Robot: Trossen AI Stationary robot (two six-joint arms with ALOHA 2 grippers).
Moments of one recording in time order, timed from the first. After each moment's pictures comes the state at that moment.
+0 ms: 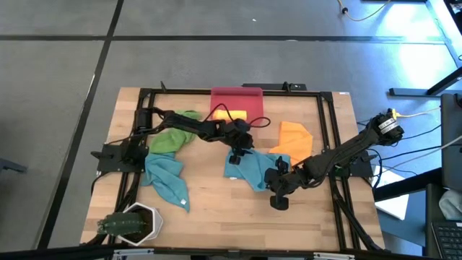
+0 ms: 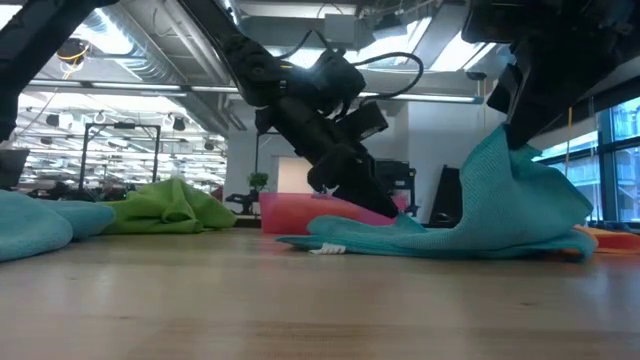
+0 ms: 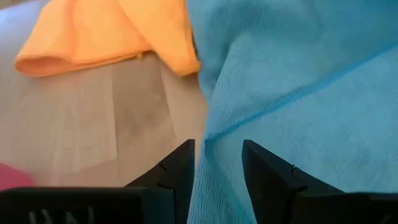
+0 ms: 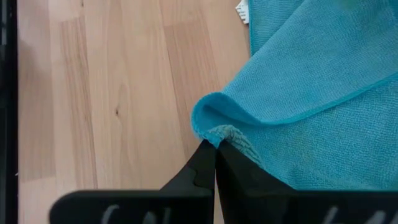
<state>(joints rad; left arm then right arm) 0.18 2.07 1.26 0.09 0.23 0.40 0.47 1.47 0.91 -0.47 0.19 0.65</state>
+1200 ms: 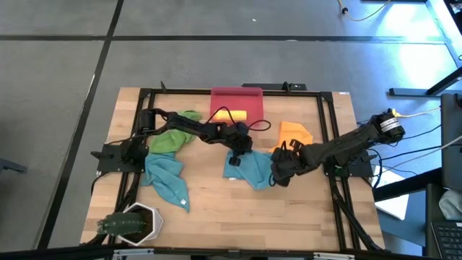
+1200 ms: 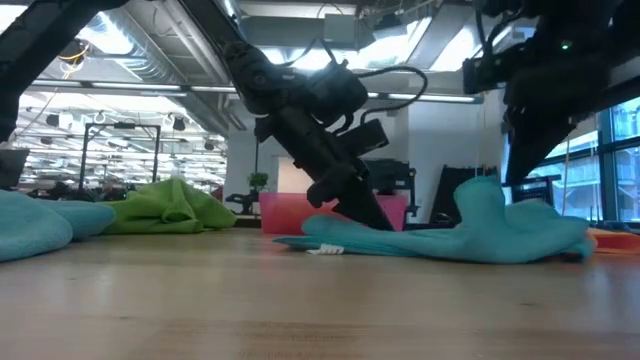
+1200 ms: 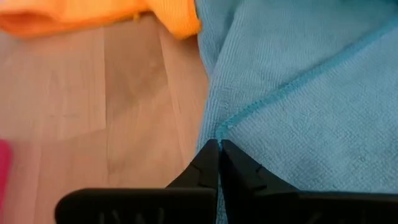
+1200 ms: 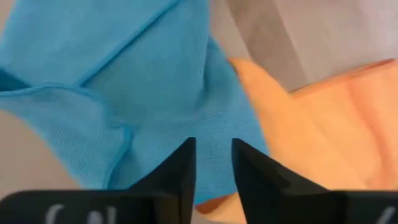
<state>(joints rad) 0.17 2.11 1.26 0.07 0.17 0.37 0.31 1.45 0.91 -0.89 0.35 0.73</state>
